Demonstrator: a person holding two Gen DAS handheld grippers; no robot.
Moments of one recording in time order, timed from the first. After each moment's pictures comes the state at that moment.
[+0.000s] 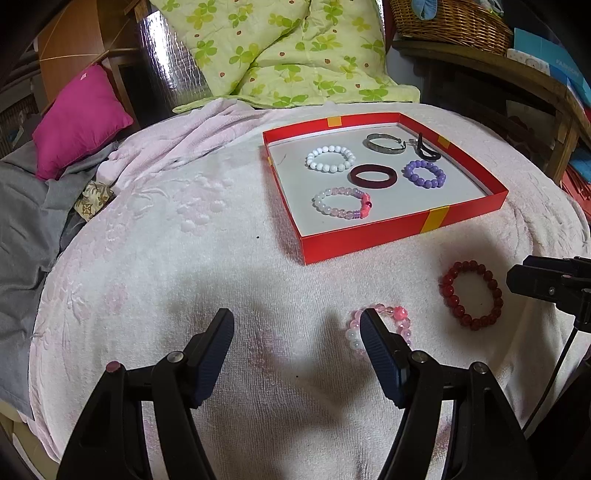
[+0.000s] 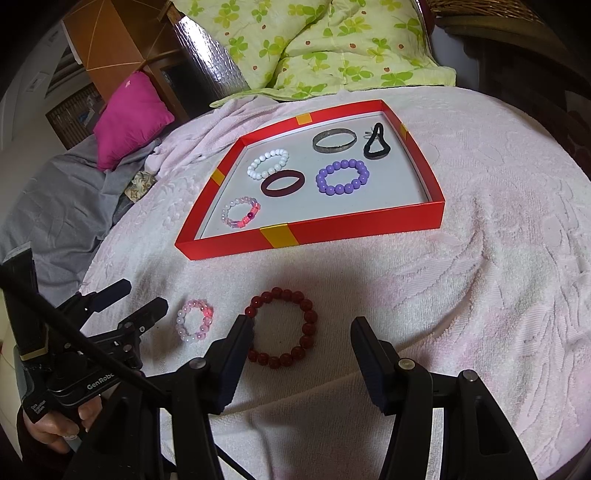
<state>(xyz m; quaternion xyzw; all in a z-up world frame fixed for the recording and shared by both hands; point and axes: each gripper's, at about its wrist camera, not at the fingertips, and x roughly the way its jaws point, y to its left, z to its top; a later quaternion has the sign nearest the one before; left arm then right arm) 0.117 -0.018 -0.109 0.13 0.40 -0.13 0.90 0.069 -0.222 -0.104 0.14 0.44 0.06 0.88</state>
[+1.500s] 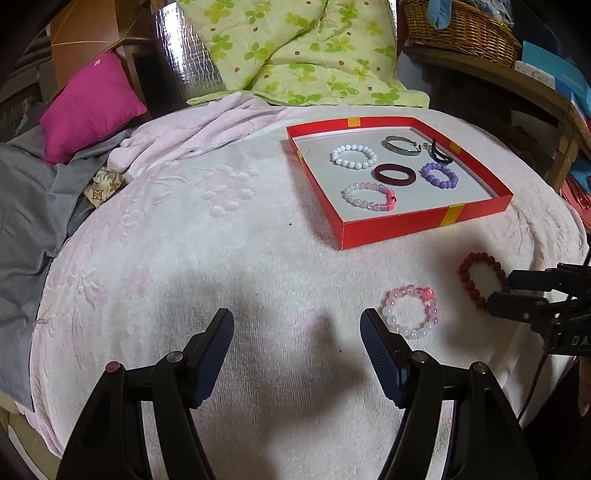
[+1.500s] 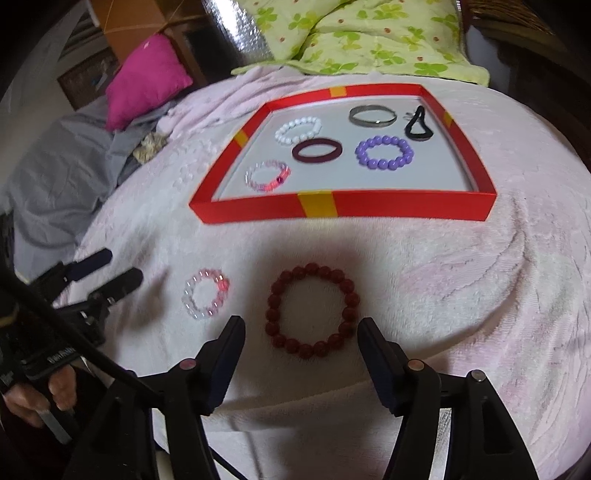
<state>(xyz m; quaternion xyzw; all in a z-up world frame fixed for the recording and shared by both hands) 0.113 0.020 -0.105 0.11 0.41 -0.13 0.89 0.080 -0.188 -0.122 0.09 0.48 0.09 0.87</state>
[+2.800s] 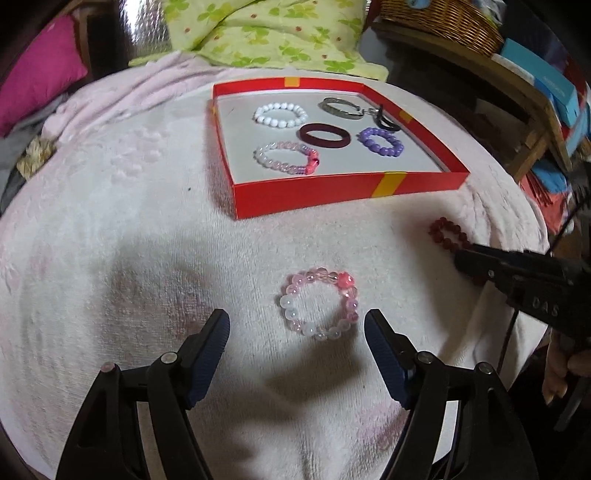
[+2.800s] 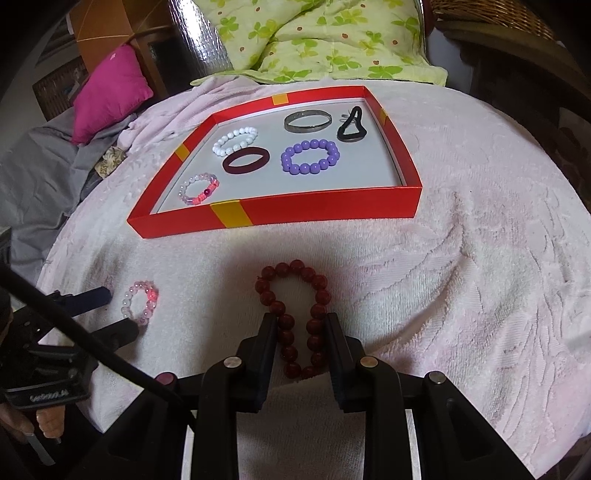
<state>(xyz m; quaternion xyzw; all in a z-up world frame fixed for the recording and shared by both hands) 0.124 -0.025 -0.134 0.06 0.48 -0.23 0.84 0.079 -0.230 -0.127 0.09 0.47 0.02 0.88</state>
